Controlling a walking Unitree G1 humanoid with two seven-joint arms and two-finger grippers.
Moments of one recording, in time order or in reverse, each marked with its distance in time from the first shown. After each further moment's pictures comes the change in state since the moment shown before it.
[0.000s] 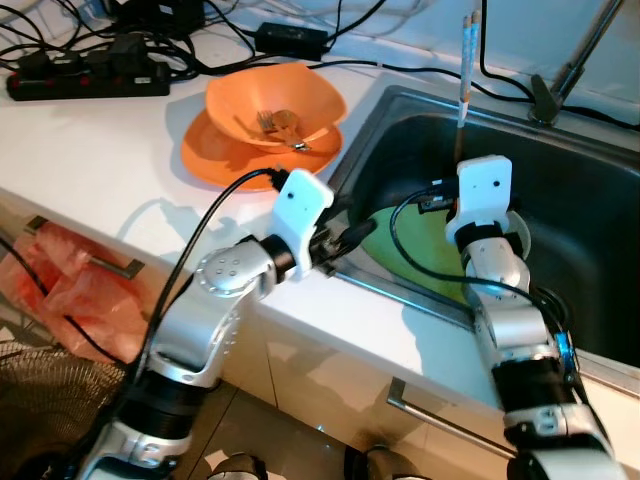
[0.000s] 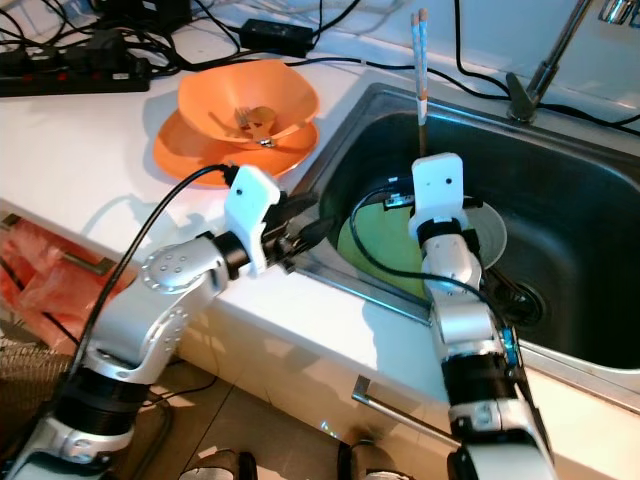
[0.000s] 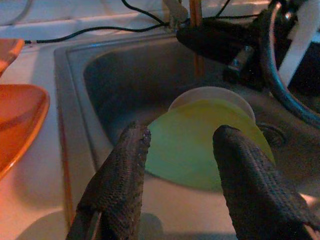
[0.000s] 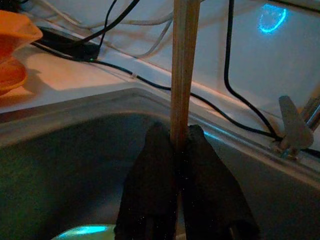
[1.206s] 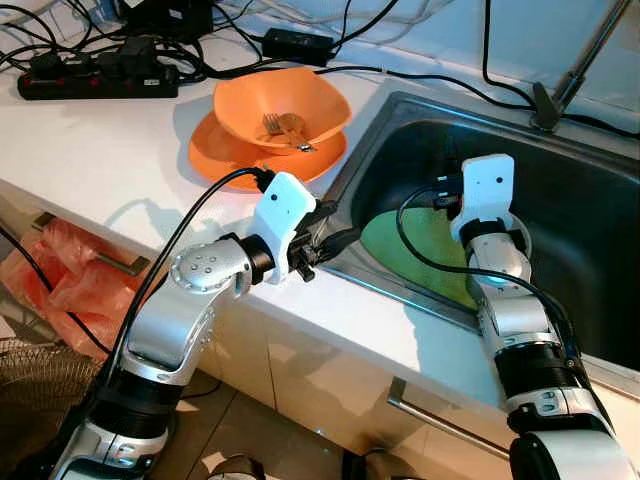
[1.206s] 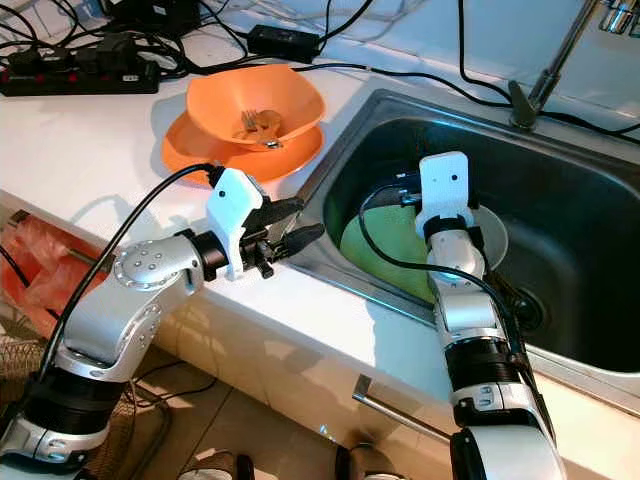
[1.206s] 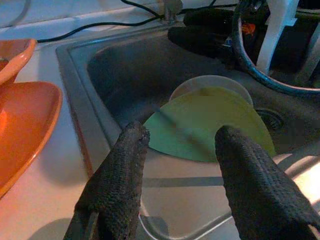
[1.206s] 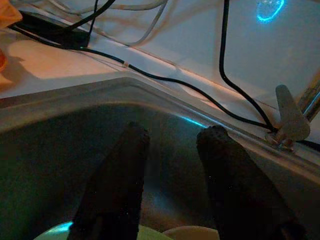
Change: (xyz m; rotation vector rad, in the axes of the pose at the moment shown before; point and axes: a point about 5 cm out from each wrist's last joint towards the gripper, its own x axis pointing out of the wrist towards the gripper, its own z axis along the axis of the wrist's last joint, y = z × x) left arm -0.014 0.011 0.001 0.047 0.043 -0.042; right arm 0.007 -0.006 -0.011 0.001 0.060 -0.025
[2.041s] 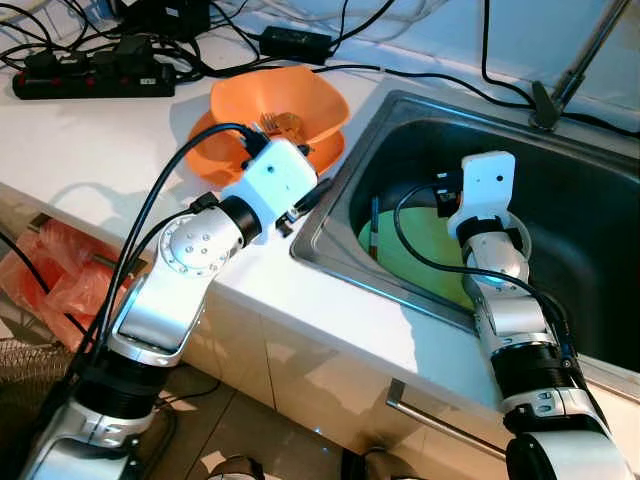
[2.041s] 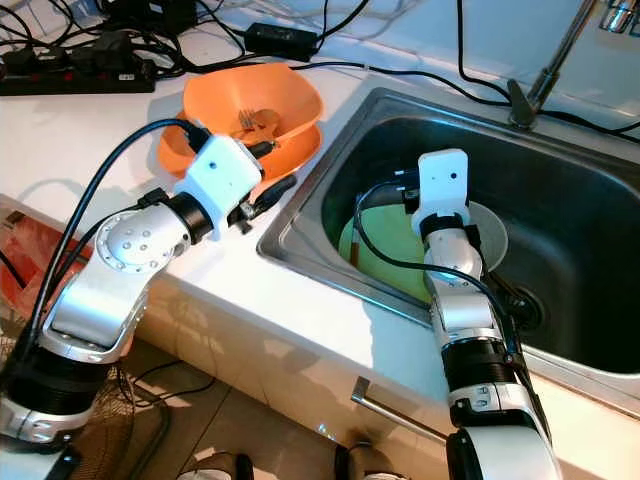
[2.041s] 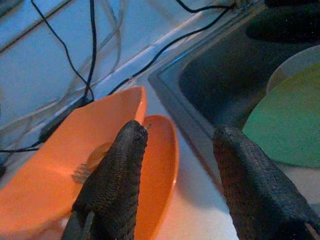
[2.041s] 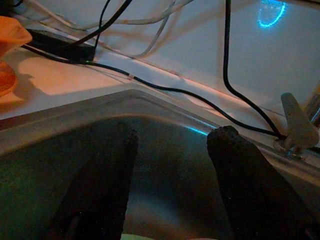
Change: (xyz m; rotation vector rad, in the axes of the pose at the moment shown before) left arm -0.007 0.027 0.031 0.459 0.018 0.279; right arm 0.000 0.005 0.006 0.043 -0.046 0.014
